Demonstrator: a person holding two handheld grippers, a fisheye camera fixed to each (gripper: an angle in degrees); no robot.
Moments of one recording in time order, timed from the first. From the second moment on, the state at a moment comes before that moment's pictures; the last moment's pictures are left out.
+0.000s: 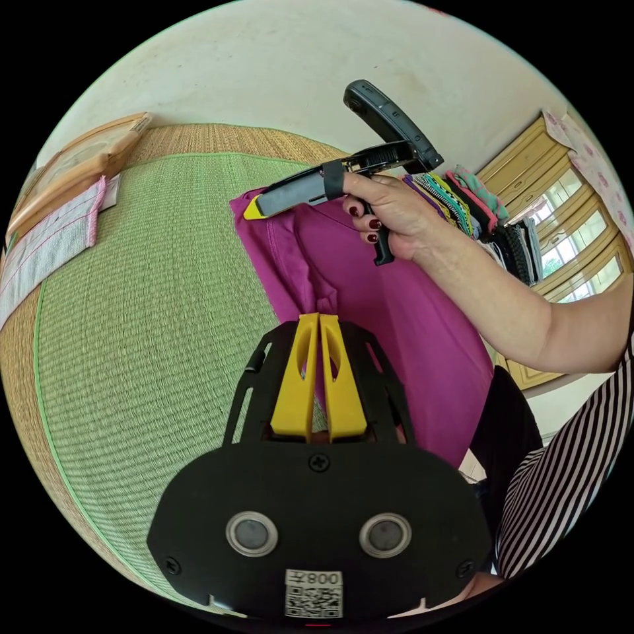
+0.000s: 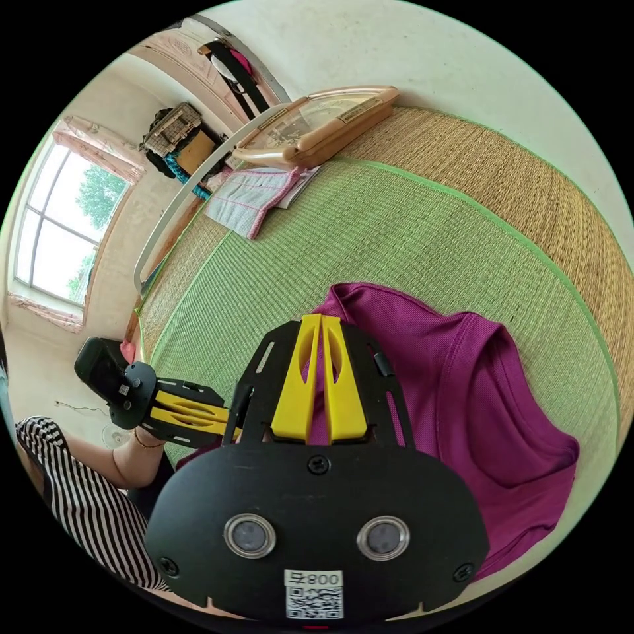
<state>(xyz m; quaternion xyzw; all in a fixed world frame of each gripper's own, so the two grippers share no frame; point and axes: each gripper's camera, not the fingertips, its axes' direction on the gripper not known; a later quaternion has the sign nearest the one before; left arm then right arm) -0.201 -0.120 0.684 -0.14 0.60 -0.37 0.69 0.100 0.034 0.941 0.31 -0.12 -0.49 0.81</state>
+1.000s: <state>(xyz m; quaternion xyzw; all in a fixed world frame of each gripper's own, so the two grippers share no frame) -0.162 -0.079 0.656 -0.16 0.59 -0.37 0.70 0.150 0.093 0.994 0.35 -0.13 -0.48 0.80</state>
